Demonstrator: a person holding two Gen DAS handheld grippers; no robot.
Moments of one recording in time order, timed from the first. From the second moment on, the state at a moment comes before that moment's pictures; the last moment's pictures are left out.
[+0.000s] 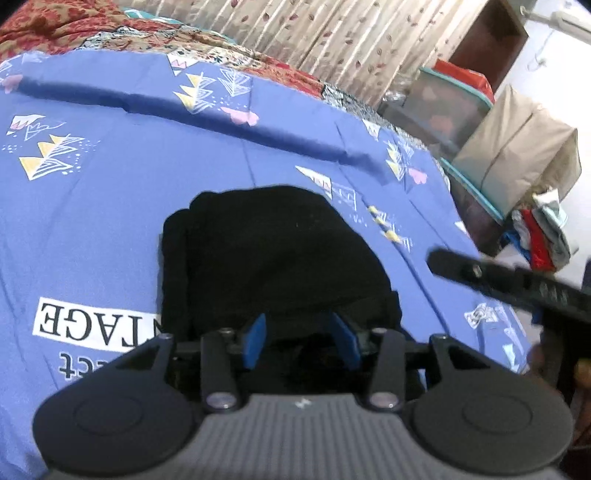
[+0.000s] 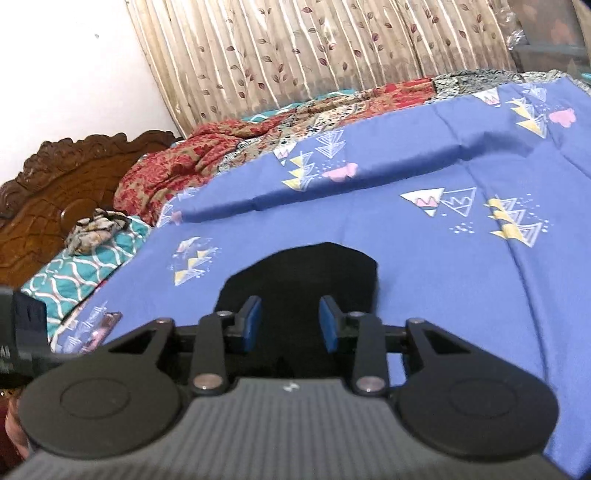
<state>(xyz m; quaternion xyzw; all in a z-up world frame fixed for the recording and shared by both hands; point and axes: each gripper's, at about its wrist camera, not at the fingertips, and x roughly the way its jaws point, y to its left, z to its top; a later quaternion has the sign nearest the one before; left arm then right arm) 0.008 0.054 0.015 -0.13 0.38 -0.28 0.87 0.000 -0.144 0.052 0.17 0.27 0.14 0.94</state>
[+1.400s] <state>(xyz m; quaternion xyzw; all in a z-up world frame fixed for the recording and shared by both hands) 0.015 0.066 -0.024 -0.16 0.41 -0.27 0.86 0.009 -0.125 -0.002 0.20 0.36 0.13 0.90</state>
